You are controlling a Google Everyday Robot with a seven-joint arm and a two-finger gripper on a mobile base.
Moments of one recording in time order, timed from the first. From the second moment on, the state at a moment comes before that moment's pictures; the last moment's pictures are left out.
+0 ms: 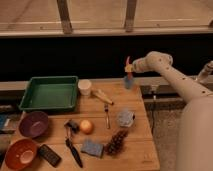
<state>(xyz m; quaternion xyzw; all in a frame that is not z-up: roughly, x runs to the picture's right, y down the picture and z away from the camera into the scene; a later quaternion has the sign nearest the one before) 0.160 -0.128 0.920 -0.14 -0.16 0.63 0.75</state>
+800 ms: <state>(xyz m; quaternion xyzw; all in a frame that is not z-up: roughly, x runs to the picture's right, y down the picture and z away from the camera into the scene) 0.174 -0.135 0.972 -0.16 -0.18 0.63 0.74</state>
